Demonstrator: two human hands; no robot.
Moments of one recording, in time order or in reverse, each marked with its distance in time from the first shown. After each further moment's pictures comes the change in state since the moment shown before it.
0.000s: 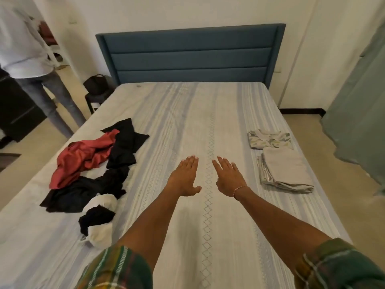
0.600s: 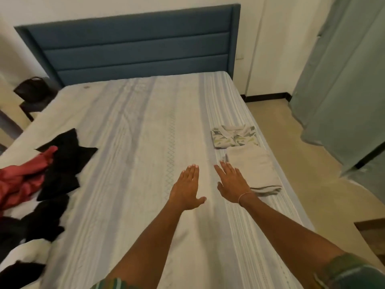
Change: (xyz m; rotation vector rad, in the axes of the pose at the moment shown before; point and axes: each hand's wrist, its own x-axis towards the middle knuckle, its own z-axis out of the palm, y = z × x) left_hand 0.180 0.148 0.051 -0.089 -0.038 0.136; right_hand 0.035 0.224 0.037 0.068 -0.060 0.160
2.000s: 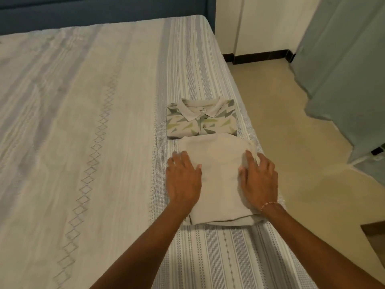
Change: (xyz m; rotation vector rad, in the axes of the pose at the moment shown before) left_hand 0.331 0.133 0.176 -0.185 0.311 -0.427; right_hand 0.140 0.324 0.145 0.124 0.306 0.401
